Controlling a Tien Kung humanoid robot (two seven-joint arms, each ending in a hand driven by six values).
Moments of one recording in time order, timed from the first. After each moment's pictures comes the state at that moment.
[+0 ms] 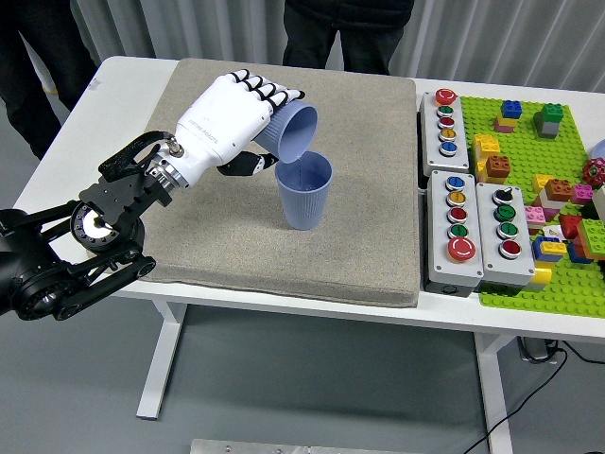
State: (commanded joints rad) left arm -0.79 0.46 -0.52 -1.29 2.27 0.41 0.16; right arm 0.25 -0.09 1.15 0.18 -1.34 -0.08 -0.28
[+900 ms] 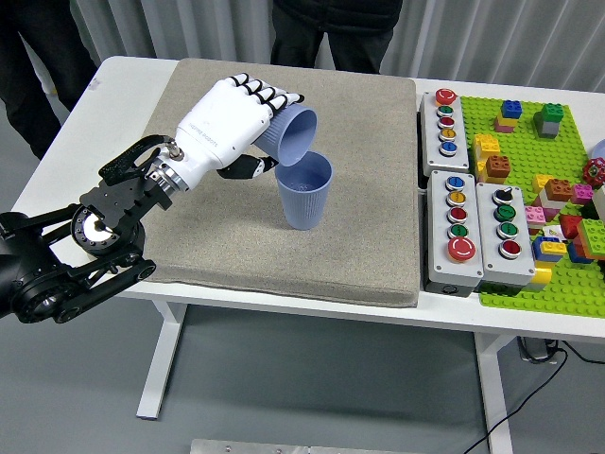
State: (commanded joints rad) left arm -0.78 0.46 -0.53 -1.29 2.27 0.43 0.16; right arm 0.25 -0.08 1.15 0.18 -1.34 -0.08 -0.28
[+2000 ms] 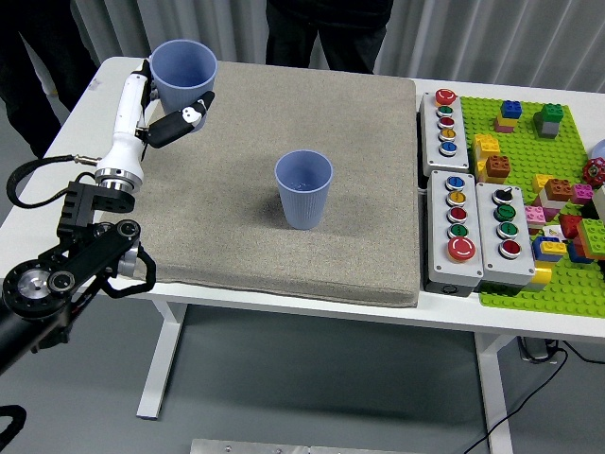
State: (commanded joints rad) left arm -0.52 0.24 -0.95 -1.10 0.97 0.52 -0.25; right arm 0.23 -0.08 1.15 0.18 -1.36 -0.08 -0.28
